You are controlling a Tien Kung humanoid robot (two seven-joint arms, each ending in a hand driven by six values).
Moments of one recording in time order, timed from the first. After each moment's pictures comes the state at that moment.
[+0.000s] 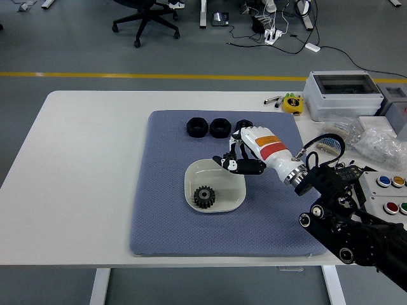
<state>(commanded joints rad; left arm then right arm) -0.07 0.10 -0.60 -0.20 0.73 0.28 0.08 0.69 -0.10 0.66 0.93 -1.82 -0.35 0.23</state>
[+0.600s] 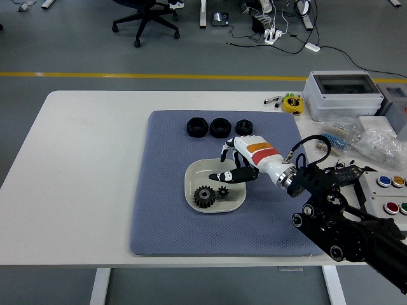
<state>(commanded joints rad) -0.07 0.10 -0.60 -0.20 0.74 0.28 0.08 0.71 -0.07 0.65 0.83 -1.86 -0.31 0.19</state>
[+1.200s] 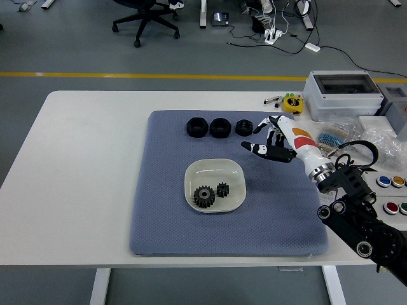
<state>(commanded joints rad) -0.07 0.10 -0.61 -0.20 0.74 0.29 0.08 0.56 -0.17 0.84 0.98 -1.49 -0.40 0.22</state>
